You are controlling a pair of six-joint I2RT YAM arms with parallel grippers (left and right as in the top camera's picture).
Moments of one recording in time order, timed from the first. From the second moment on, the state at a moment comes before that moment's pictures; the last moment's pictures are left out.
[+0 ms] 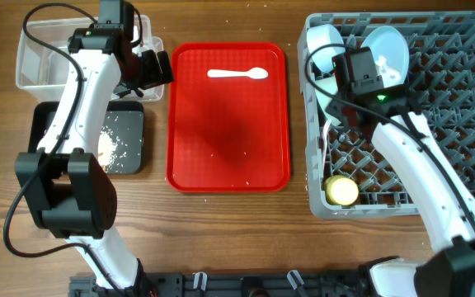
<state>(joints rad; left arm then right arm) -0.05 1.95 1.72 -1.04 0.06 -0.32 0.27 1.51 1.28 -0.88 0.31 0.68</state>
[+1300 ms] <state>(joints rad) -0.05 1.95 1.72 -1.04 0.06 -0.32 0.45 2.51 2.16 -0.90 -0.01 0.23</state>
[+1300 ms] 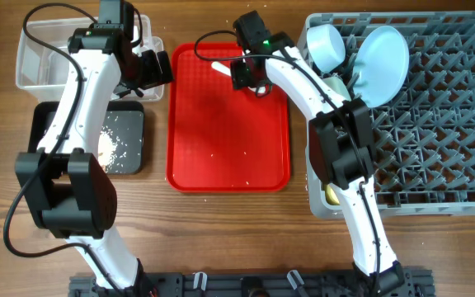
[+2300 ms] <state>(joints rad) -0.05 1.95 1.72 -1.04 0.06 -0.32 0.46 2.49 2.15 -1.04 -0.15 0.21</state>
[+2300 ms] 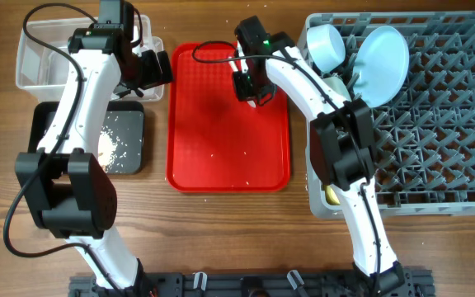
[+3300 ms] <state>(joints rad) -0.05 1.95 1.72 -1.04 0.06 -0.32 0.23 1.75 1.56 -1.50 0.18 1.13</state>
